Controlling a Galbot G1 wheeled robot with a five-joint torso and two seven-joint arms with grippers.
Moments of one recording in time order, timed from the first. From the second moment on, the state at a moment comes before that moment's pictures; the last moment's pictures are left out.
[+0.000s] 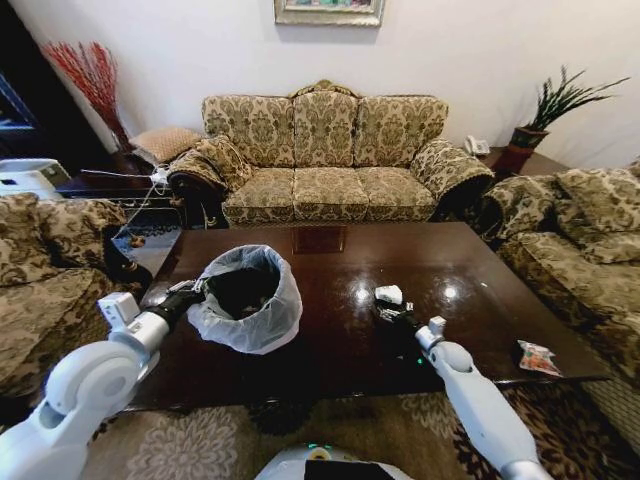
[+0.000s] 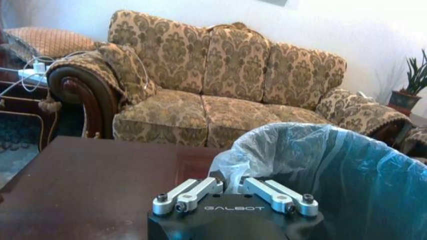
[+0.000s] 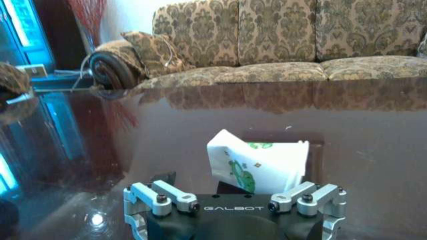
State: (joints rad) left arm 1.59 -0.81 -0.94 -2.34 -1.11 0.45 -0.24; right arm -0.91 1.13 0.32 1.16 0.46 0.09 -0.43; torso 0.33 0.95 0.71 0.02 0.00
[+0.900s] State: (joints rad) left arm 1.60 -0.79 -0.96 -2.32 -1.11 0.45 -0.23; right arm -0.91 1.17 0.26 1.23 0.52 0.08 -0.25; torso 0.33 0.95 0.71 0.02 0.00
